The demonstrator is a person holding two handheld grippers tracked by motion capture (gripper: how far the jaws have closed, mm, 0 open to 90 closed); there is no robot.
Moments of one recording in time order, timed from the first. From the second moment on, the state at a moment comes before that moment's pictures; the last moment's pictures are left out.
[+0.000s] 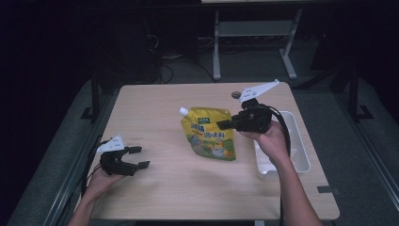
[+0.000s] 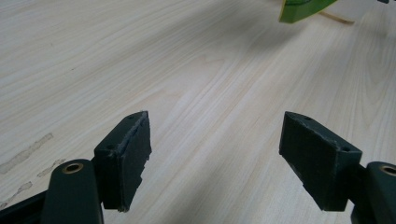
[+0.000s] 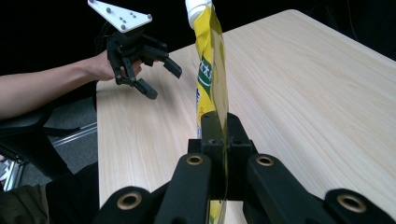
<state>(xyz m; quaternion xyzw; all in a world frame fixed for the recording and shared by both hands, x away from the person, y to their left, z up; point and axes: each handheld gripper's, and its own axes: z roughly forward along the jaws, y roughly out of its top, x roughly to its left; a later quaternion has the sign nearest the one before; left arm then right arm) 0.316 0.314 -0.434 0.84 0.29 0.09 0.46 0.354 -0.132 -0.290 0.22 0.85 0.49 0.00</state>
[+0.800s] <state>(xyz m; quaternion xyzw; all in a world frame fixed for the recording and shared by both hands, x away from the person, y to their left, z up) 0.316 0.313 -0.436 0.84 0.29 0.10 0.46 0.342 -0.182 -0.278 0.25 0.83 0.49 0.03</state>
